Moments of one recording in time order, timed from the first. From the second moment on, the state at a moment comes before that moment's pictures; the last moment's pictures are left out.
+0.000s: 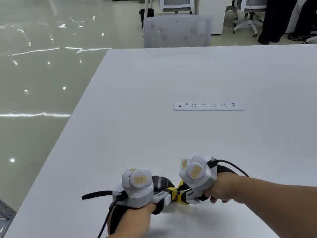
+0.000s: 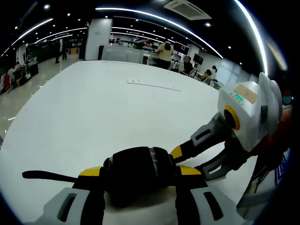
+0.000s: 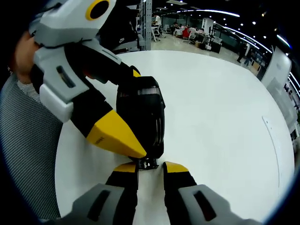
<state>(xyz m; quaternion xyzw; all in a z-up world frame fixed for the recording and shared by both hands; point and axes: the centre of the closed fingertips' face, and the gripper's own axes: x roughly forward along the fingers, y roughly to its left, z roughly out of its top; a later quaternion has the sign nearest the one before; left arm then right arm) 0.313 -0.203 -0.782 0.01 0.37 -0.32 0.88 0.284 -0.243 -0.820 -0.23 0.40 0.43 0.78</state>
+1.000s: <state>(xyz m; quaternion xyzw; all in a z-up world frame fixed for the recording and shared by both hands) 0.295 -0.181 -0.768 0.11 0.33 -0.46 0.82 0.265 -0.276 -0.779 -0.16 0.35 0.35 0.86</state>
